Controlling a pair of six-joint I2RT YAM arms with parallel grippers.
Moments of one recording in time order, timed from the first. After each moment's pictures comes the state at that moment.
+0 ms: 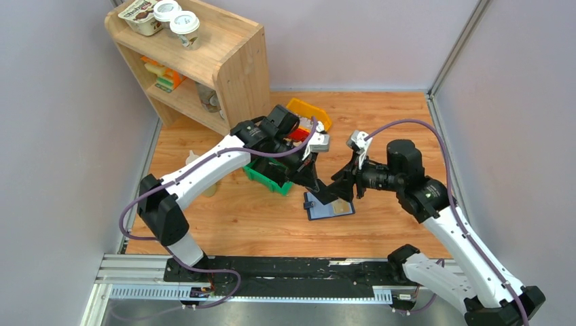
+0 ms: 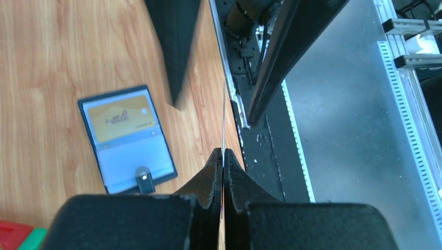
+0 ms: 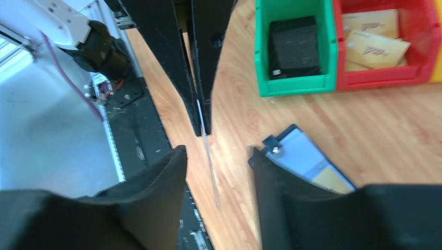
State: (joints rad) left arm -0.78 1.66 1.60 -0.87 1.01 0.49; right arm 0.50 0.86 0.94 -0.53 -0.69 0.02
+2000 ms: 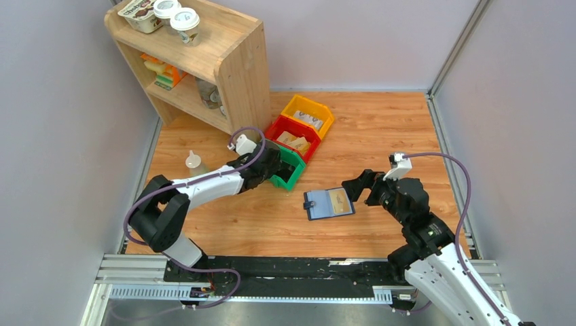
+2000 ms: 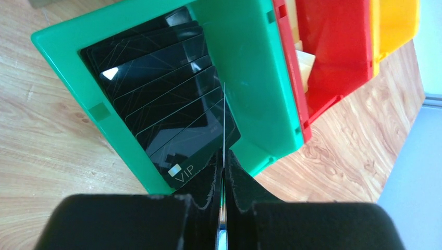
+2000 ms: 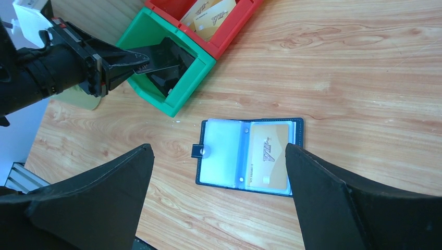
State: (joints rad) left arm -0.71 1.54 0.90 -0.14 -0.45 -1.34; right arm 0.50 0.49 0.52 -0.36 0.01 0.53
